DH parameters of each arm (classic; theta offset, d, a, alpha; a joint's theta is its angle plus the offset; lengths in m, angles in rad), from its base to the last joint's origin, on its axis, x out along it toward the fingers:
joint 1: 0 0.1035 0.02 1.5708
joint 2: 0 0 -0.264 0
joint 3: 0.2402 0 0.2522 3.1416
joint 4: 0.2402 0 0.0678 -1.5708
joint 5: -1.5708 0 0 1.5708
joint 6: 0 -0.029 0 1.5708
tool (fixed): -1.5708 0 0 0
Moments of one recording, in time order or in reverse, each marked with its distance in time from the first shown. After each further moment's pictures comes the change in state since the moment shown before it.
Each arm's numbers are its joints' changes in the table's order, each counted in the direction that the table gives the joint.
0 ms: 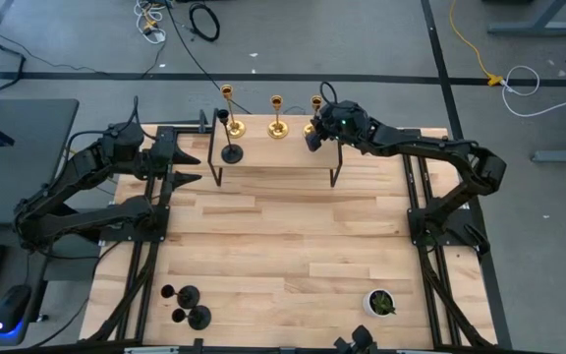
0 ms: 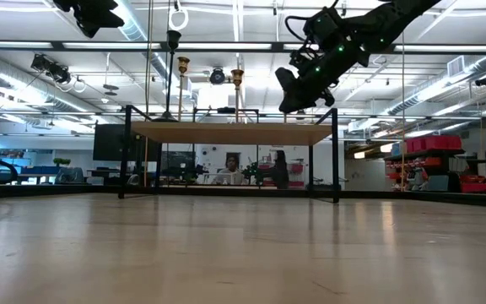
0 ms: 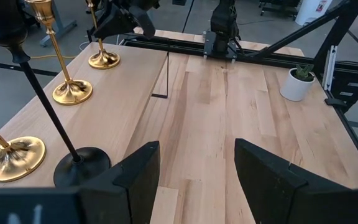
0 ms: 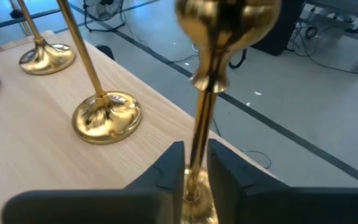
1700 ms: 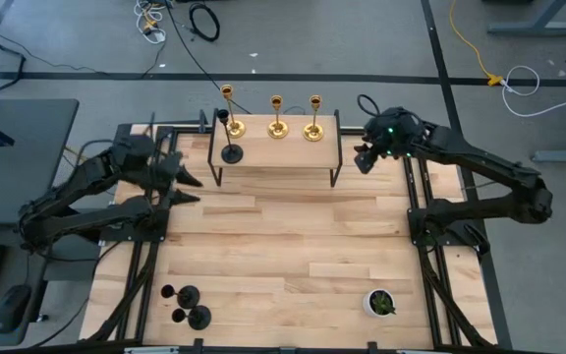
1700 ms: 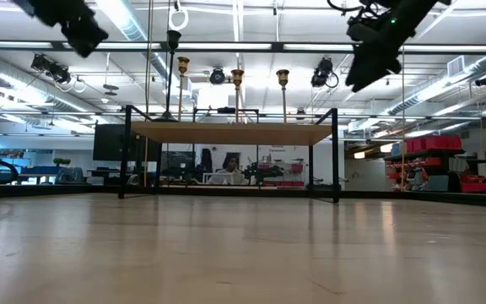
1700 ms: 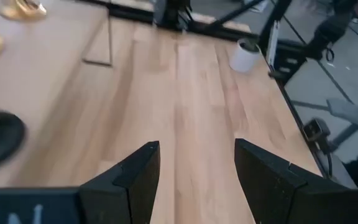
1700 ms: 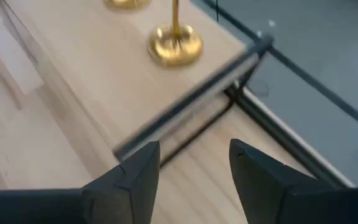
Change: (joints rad) left arm -0.032 0.064 -0.149 0.021 0.182 0.031; right arm 0.010 0.468 -0.003 0.792 -0.097 -0.024
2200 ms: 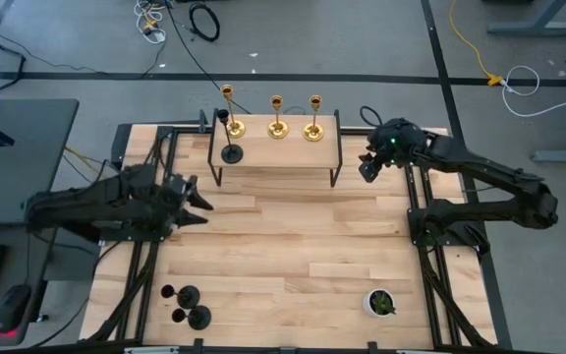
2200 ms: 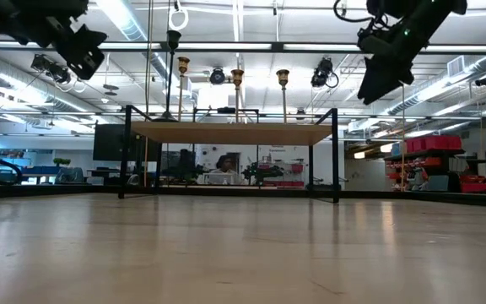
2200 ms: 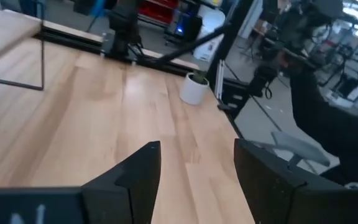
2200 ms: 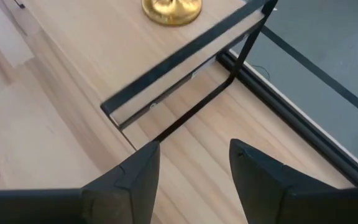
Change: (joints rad) left arm -0.365 0.190 -0.393 -0.546 -0.144 0.359; right arm 0.006 0.079 -0.139 -0.020 0.002 -0.005
